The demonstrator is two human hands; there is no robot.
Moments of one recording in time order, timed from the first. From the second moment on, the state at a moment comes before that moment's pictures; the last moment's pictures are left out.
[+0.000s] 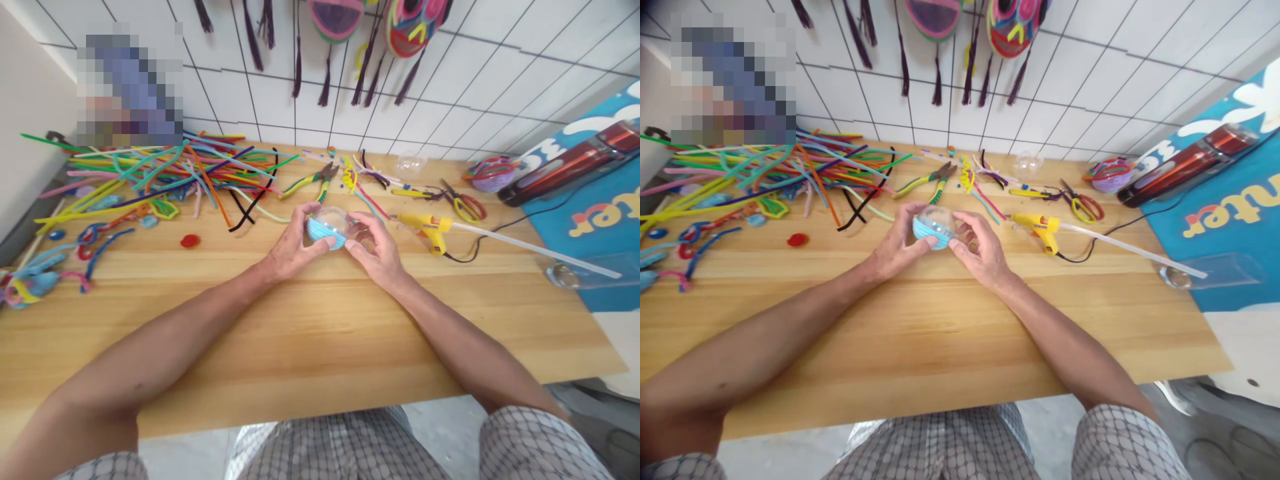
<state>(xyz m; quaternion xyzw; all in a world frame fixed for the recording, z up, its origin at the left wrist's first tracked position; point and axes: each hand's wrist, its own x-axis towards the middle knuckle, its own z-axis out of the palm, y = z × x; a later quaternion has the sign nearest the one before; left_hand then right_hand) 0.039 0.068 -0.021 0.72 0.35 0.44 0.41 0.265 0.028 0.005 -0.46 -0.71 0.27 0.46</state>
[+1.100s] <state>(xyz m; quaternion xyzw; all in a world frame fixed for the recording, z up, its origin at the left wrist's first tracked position) 0.041 0.067 -0.011 0.68 0.34 0.40 0.52 0.255 0.029 -0.005 -0.50 -0.56 0.43 0.50</state>
